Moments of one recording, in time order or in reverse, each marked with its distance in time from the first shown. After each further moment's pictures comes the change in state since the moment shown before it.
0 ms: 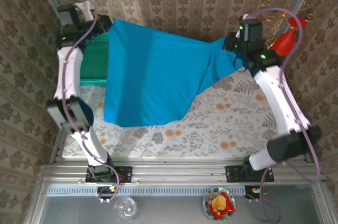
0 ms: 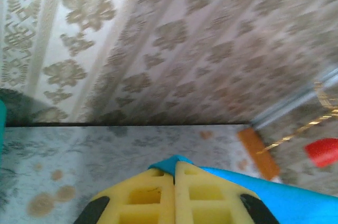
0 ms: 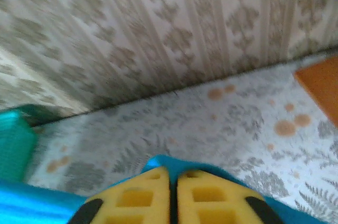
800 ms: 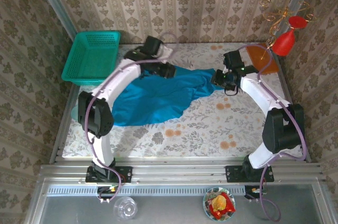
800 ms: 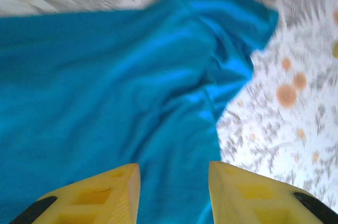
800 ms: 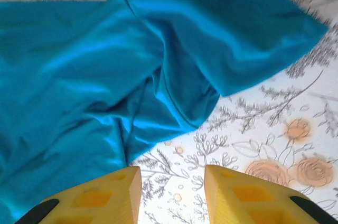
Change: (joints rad) left arm -0.658 -0.064 -0.357 -0.288 -0.419 0.293; right arm -0.008 0.064 -0.467 0.009 -0.299 0.135
